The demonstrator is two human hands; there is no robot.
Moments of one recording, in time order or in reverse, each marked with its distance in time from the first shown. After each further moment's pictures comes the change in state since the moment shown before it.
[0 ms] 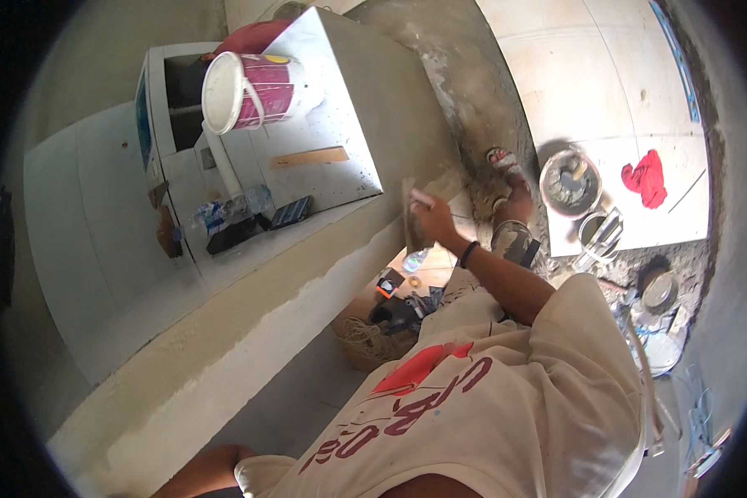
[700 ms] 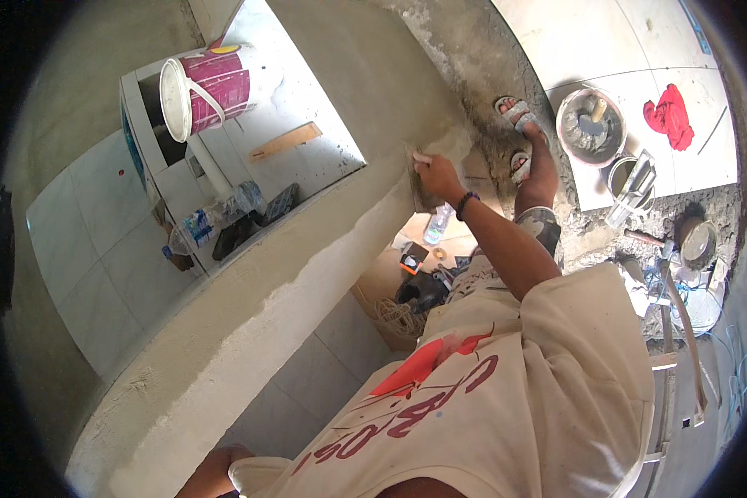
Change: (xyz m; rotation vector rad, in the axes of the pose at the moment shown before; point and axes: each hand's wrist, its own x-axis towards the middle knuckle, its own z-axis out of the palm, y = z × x) left_hand -0.052 0.025 0.022 -0.073 -0.032 0.224; right_hand 0.043 0.100 0.024 -0.145 0.107 0.009
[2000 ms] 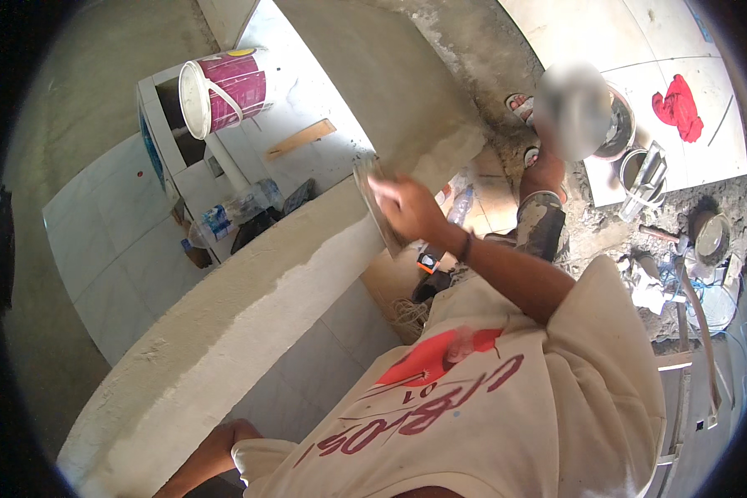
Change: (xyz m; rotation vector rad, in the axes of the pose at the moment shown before) left_hand -0.008 -0.008 -0.030 0.017 -0.053 0.091; right_hand -0.092 -0.156 -0.013 0.187 -0.066 -0.362
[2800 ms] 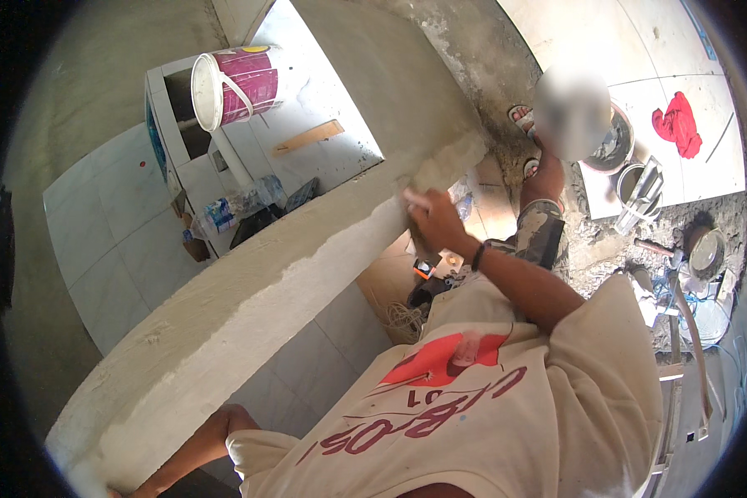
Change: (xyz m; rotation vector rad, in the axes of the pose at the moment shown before) left_hand -0.005 -0.002 -0.012 0.009 -0.031 -0.003; right_hand -0.032 0.051 -0.012 -0.160 -0.068 0.136
